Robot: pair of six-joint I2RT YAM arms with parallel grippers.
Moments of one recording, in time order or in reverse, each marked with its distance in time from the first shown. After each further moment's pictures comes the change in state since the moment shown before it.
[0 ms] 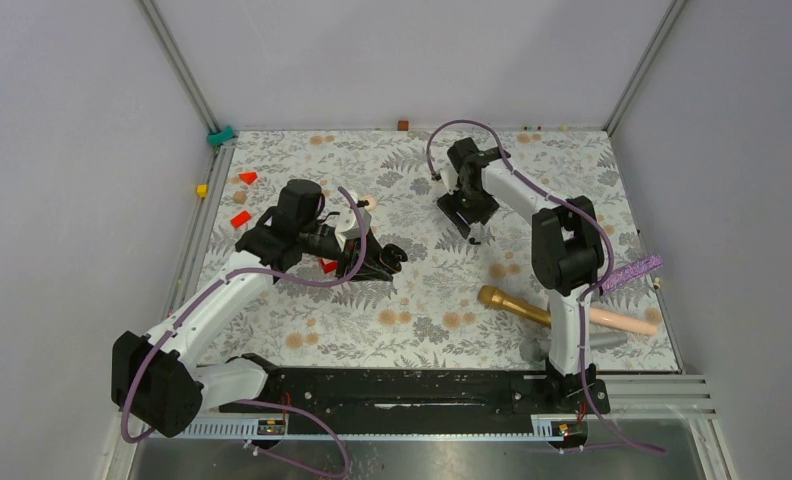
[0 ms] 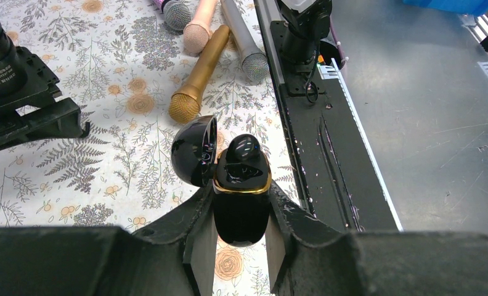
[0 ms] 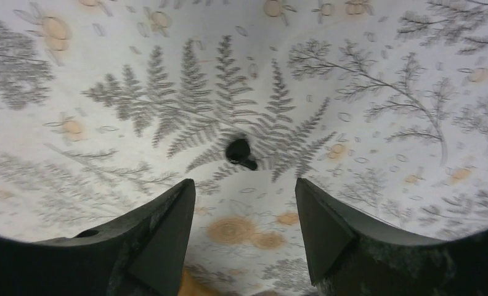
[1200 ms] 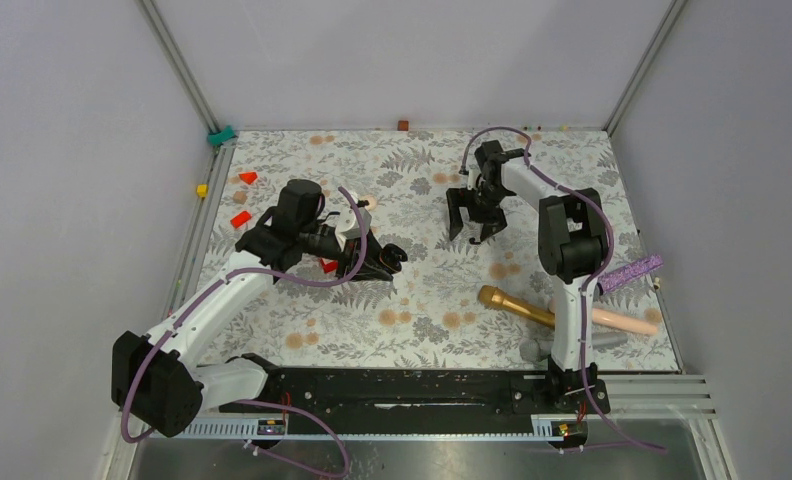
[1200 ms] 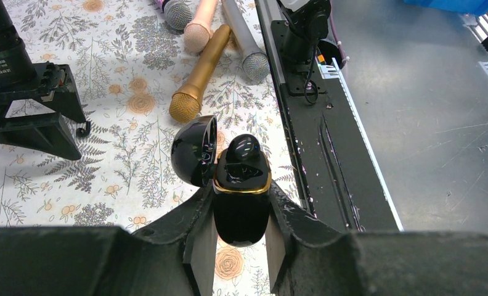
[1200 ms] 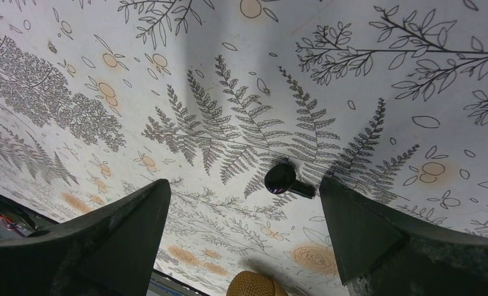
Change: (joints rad) left arm 0.000 0.000 0.000 0.000 -0.003 0.000; right arm -0.149 0.082 -0.012 0.022 -0.394 0.385
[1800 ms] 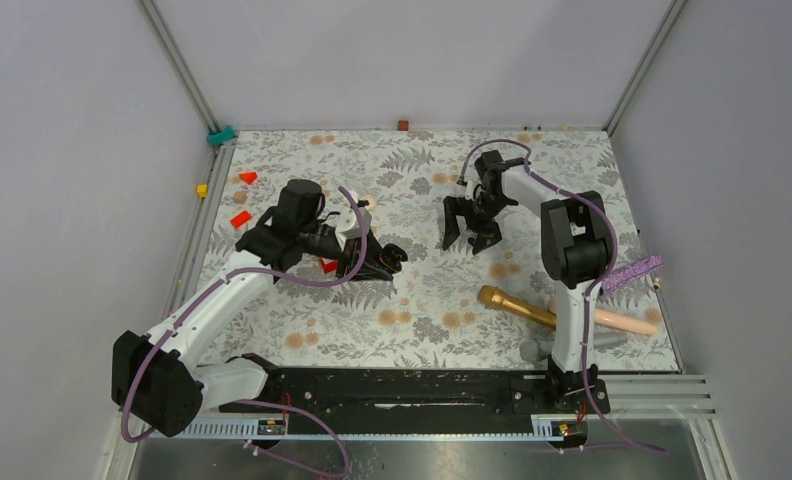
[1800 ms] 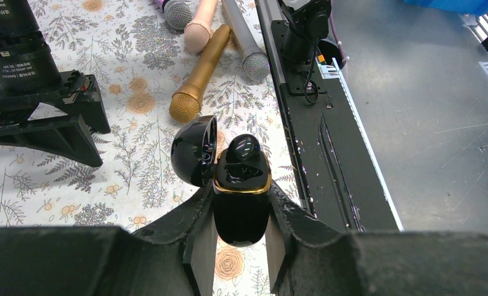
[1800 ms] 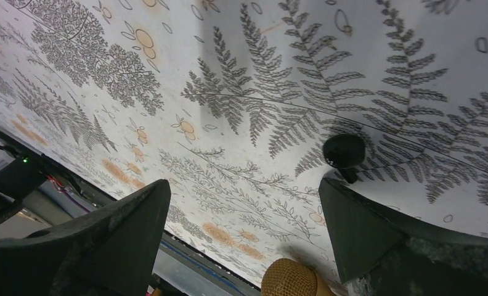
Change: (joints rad) left arm 0.000 0.002 0.000 0.000 0.000 0.000; right arm 0.005 -0.057 -0.127 0.024 -0.143 0.060
